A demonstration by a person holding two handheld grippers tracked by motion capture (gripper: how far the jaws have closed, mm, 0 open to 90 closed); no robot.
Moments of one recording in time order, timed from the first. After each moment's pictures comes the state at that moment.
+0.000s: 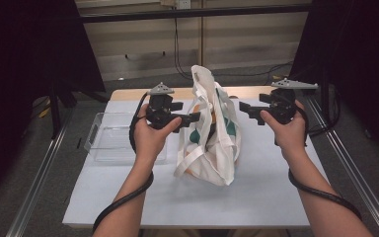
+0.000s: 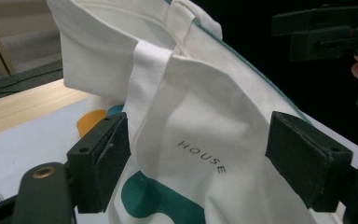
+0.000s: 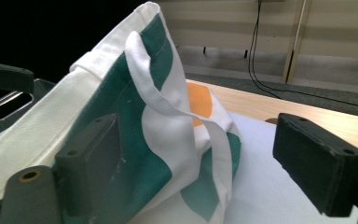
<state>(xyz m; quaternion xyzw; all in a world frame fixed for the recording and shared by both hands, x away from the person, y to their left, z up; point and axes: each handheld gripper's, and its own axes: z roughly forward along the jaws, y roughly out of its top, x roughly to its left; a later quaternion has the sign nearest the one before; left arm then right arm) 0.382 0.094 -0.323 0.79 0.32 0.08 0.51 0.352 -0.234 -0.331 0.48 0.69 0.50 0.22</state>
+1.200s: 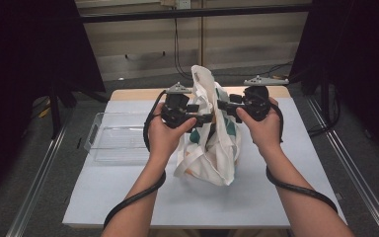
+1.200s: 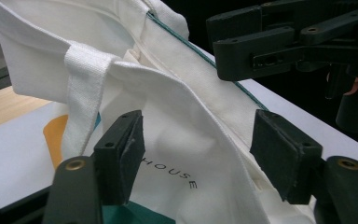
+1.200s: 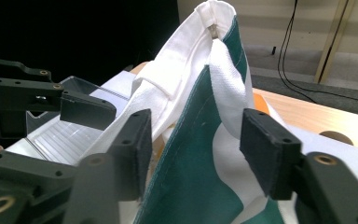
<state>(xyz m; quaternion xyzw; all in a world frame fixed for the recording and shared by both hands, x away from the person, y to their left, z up) 0.382 0.060 -0.325 0.81 0.30 0.06 0.49 0.363 -0.177 -0.325 0.46 0.71 0.51 0.19</state>
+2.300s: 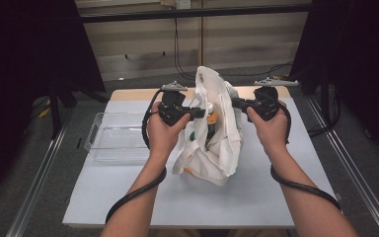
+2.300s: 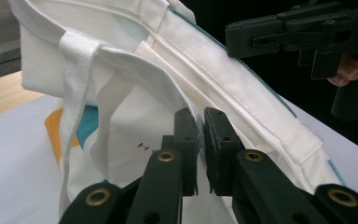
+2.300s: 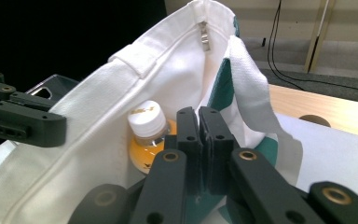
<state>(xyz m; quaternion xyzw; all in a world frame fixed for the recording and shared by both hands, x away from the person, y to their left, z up) 0.391 0.069 -0.325 0.82 0.31 0.04 0.49 0.366 -0.202 -0.335 0.48 0.70 0.50 0.19</state>
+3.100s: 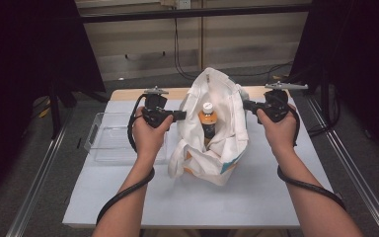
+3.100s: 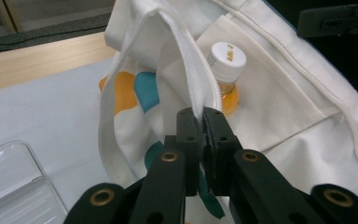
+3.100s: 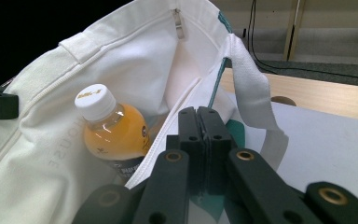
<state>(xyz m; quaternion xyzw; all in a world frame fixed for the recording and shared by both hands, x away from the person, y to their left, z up) 0.403 0.112 -0.347 0.80 0.37 0.05 0.47 0.369 -0.231 -0.351 0.51 0.68 0.48 0.20</state>
